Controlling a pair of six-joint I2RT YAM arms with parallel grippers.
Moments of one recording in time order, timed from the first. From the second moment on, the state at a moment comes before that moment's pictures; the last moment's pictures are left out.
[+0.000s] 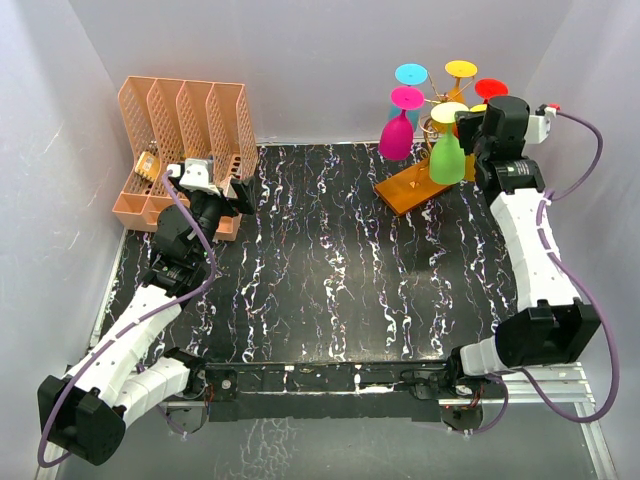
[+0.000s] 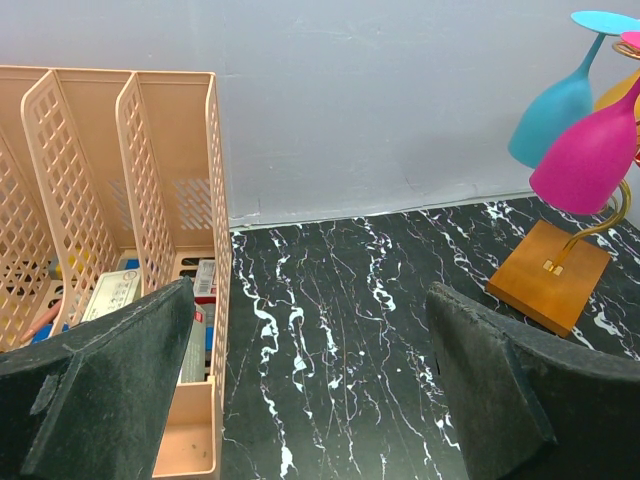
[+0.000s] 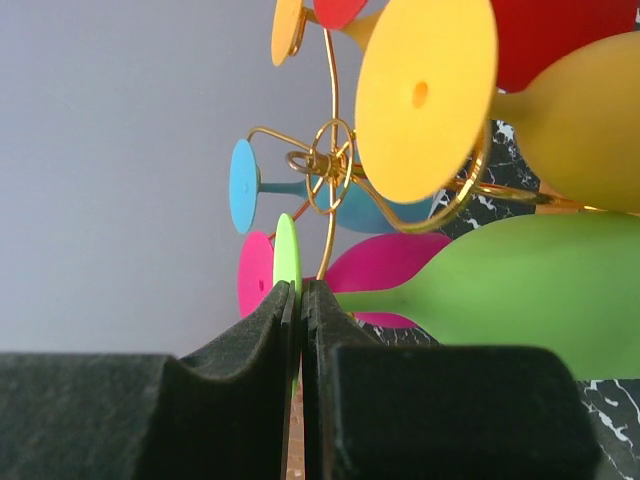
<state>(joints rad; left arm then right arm) -0.40 0.95 0.76 0.32 -0.15 -0.05 0.03 1.43 1.56 -0.39 0.24 1.24</state>
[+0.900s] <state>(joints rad) -0.41 1.05 0.79 0.25 -0.04 -0.15 0.02 0.86 0.90 -0.10 -0.33 1.00</state>
